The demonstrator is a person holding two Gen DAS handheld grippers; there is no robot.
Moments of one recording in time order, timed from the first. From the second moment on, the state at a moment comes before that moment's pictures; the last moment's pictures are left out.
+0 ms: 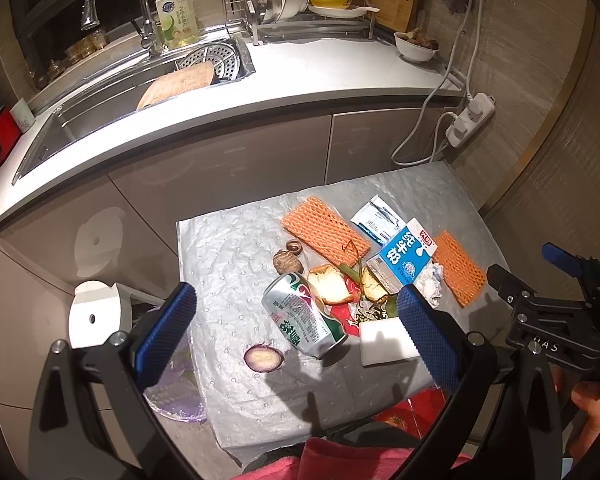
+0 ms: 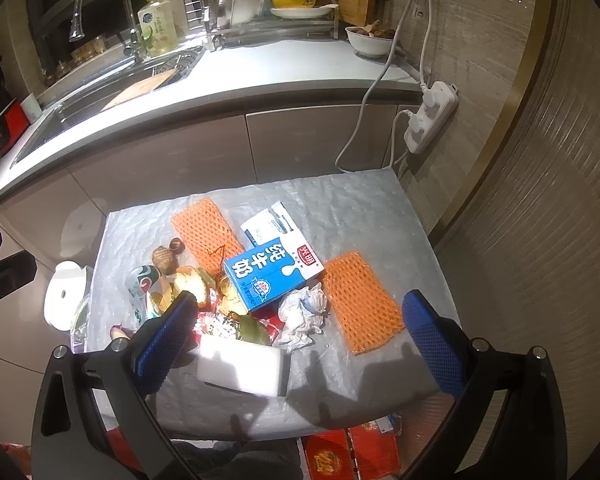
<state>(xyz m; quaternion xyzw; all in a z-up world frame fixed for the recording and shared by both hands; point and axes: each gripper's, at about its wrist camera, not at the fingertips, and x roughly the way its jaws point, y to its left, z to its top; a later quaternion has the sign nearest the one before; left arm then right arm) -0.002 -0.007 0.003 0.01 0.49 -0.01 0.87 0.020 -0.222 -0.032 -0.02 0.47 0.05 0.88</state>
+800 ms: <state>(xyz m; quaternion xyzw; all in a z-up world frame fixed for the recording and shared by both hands) 0.002 -0.007 0.004 0.01 0.48 -0.01 0.88 0.025 -0.225 -0.033 -0.02 0.48 0.05 0.88</state>
